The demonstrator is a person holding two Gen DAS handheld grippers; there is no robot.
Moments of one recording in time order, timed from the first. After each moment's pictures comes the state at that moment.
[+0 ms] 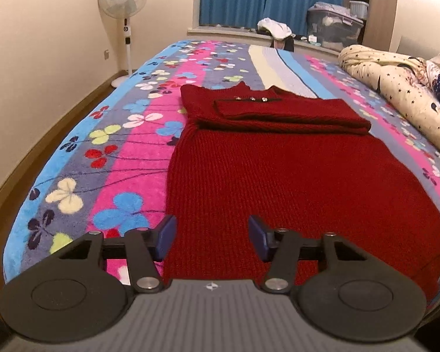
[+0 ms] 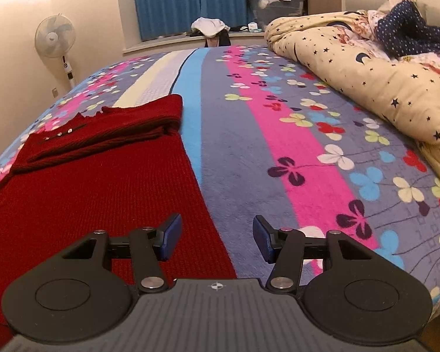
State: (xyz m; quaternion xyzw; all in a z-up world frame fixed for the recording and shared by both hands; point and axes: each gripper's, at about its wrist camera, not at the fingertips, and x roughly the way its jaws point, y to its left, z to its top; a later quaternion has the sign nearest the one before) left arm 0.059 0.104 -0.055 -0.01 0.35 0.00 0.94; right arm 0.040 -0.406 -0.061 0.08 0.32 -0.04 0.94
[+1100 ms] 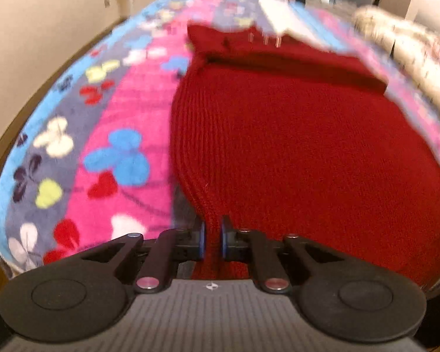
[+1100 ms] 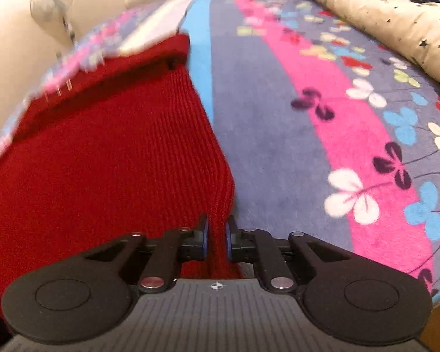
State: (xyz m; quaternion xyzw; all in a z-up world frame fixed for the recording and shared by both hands) left arm 0.069 0.116 -0.085 -0.04 0.44 0.00 0.90; right arm 0.064 -0.411 -0.095 0.13 0.41 0.00 0.90
